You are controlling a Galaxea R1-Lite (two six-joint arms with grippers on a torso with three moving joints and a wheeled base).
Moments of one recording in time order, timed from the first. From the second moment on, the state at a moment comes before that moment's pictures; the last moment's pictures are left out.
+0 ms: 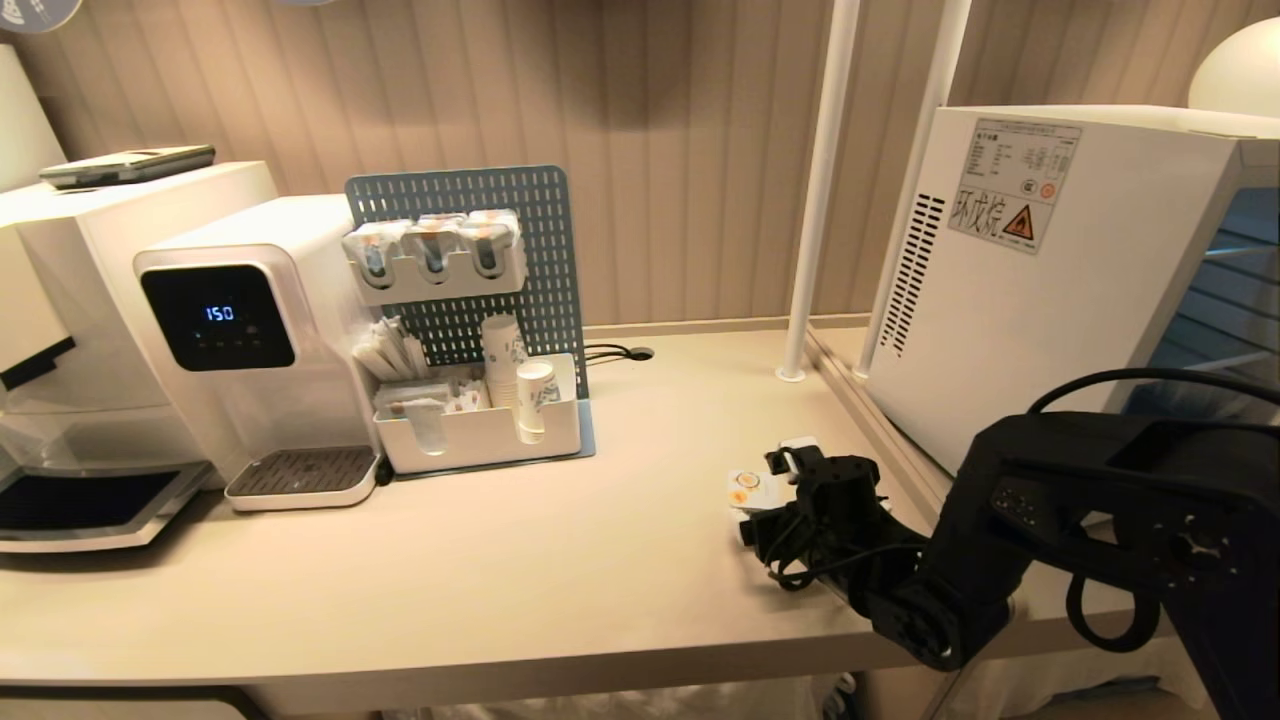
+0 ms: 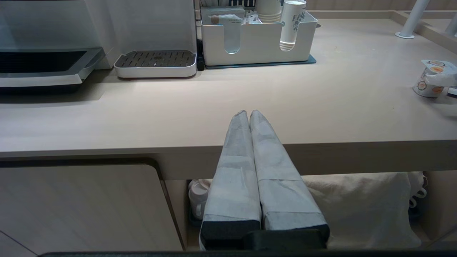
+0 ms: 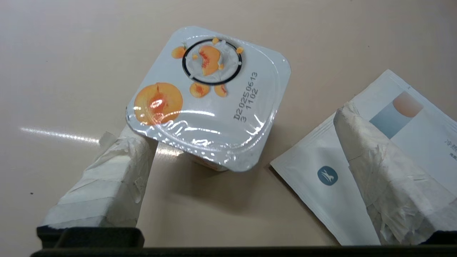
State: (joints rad) left arm 0.00 0.00 0.00 0.00 0.01 -0.03; right arm 0.51 2.40 -0.88 -1.04 -0.27 0.08
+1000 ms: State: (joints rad) left arm 0.00 0.00 0.00 0.00 0.01 -0.03; right arm 0.49 2.45 -1.15 -0.76 -0.22 0.07
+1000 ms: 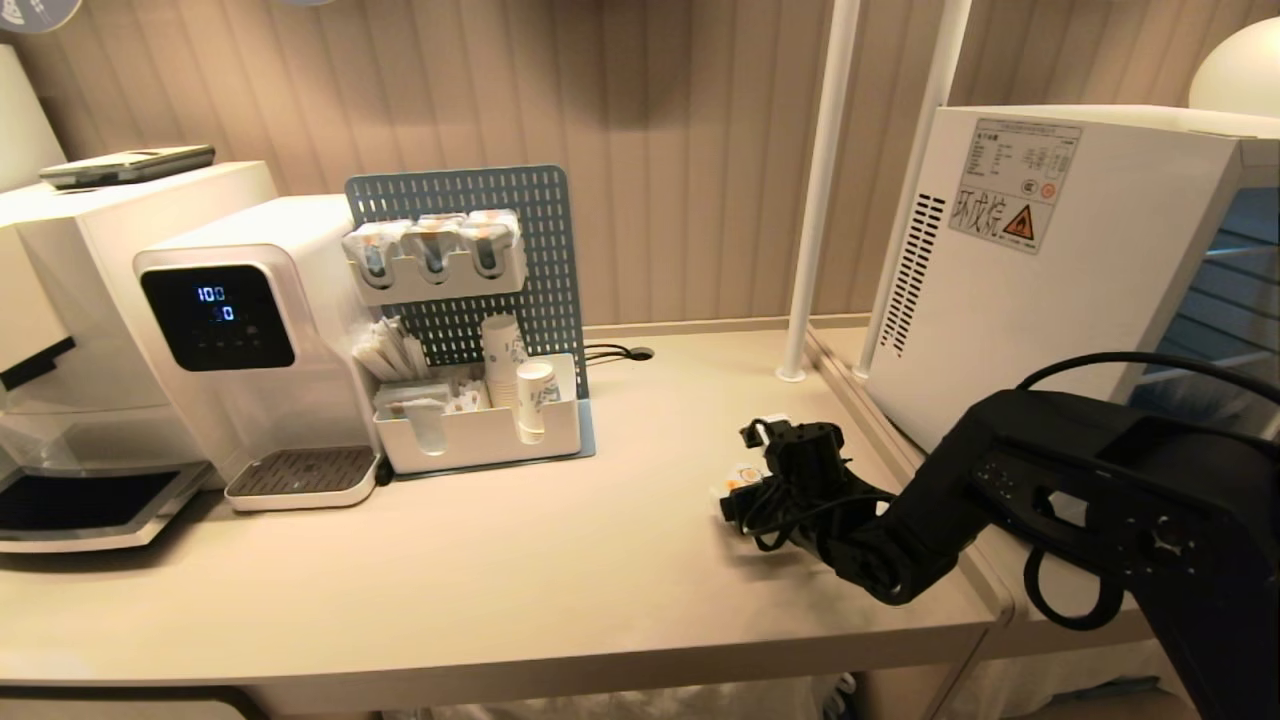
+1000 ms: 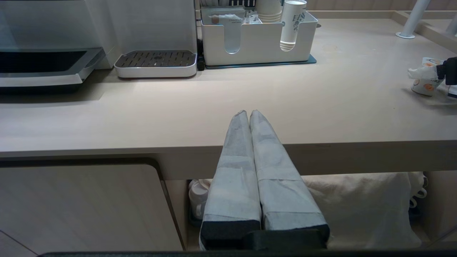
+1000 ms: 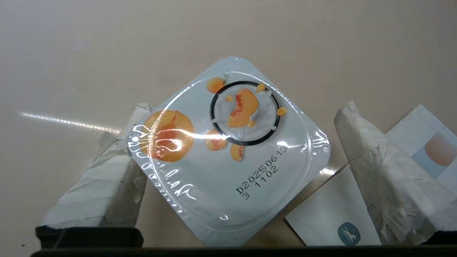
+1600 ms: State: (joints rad) left arm 0.00 0.00 0.00 0.00 0.01 -0.03; right arm 0.49 2.39 -1.09 -0.75 -0.22 0.13
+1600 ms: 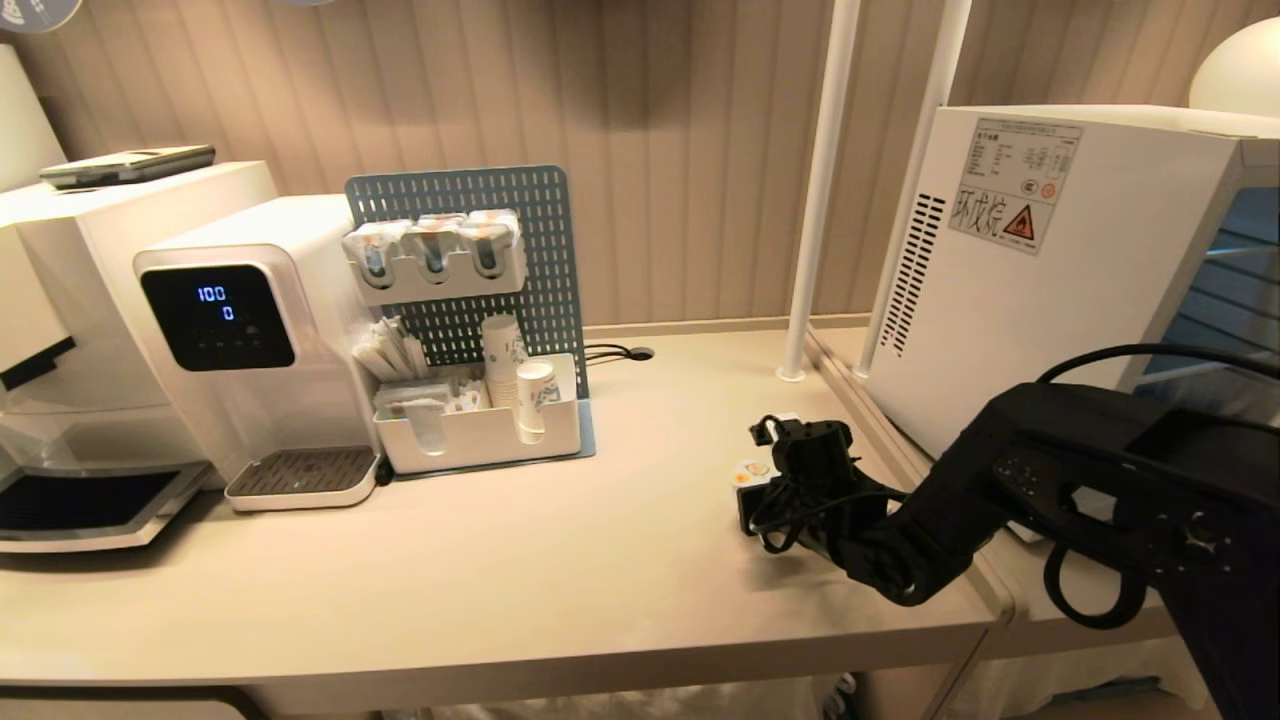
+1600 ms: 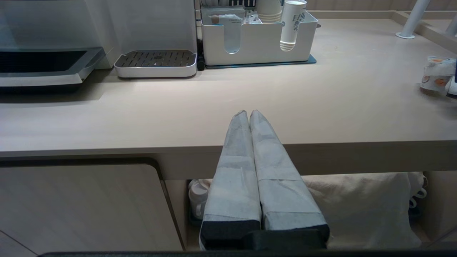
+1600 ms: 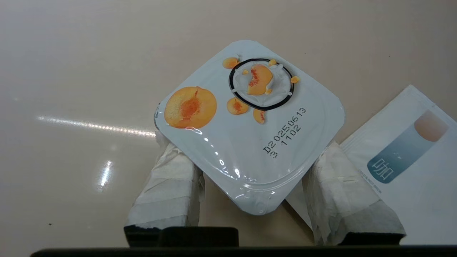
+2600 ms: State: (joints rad) left arm 0.00 0.00 0.00 0.00 0.01 -0.03; right arm 0.51 1.35 -0.46 -0.71 -0.83 0.04
